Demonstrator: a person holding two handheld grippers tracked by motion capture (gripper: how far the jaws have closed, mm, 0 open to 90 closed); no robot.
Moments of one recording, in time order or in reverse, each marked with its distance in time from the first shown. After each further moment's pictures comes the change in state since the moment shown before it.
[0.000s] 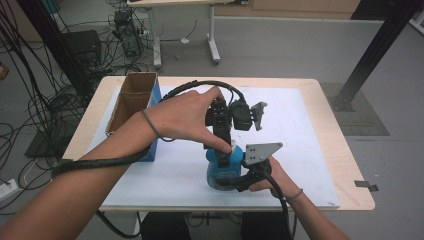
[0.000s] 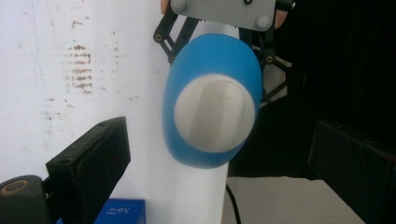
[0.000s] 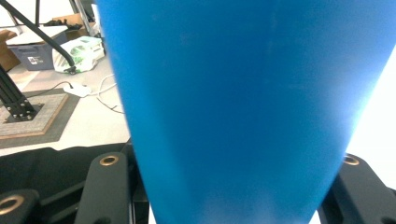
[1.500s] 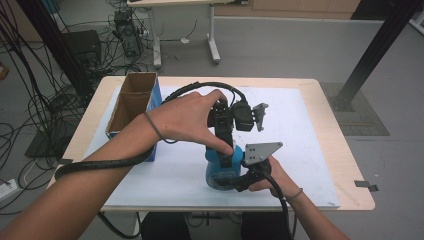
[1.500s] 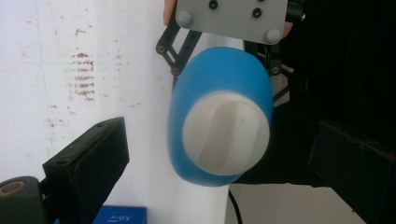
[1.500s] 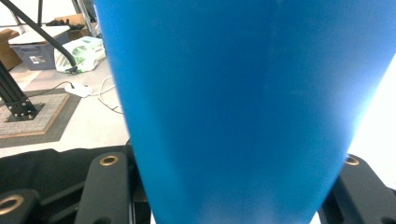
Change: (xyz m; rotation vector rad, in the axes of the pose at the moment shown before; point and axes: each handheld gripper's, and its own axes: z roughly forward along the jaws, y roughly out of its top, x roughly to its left) left arm -0.004 0.002 0.004 -0.016 0.016 0.010; right arm 0.000 0.004 0.000 -0.006 0.008 -0.013
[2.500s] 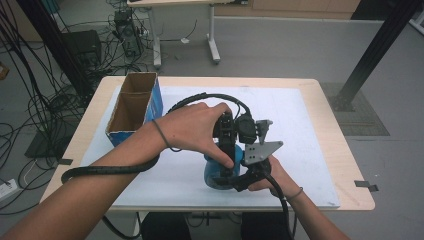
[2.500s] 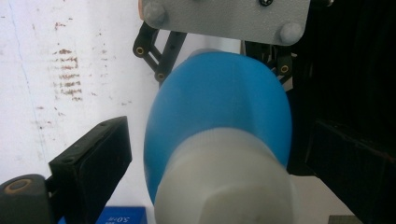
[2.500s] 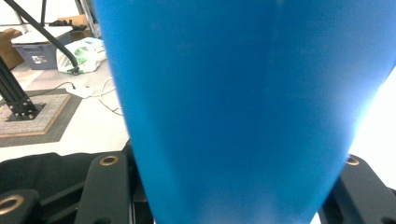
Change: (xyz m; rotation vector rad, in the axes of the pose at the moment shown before) left arm -0.008 0.016 0.023 0.062 -0.002 0.036; right arm 0.003 0.008 -0.001 -0.012 0.011 -0.011
